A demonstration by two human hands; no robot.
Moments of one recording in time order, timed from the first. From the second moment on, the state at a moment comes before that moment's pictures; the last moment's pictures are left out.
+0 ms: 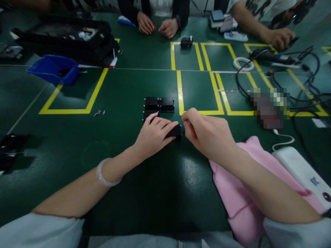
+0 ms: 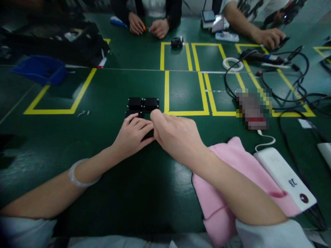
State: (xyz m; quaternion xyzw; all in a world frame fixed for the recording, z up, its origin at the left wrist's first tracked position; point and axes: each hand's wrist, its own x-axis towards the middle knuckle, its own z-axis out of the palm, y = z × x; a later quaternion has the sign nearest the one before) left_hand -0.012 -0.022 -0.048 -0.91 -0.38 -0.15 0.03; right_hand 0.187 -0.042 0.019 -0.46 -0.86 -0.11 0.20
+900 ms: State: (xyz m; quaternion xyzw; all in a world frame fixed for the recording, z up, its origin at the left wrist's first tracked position) left_hand -0.013 -0.022 -0.051 -0.91 -0.39 -0.16 0.01; right_hand 0.191 -0.035 0.018 -0.51 -0.84 -0.09 0.19
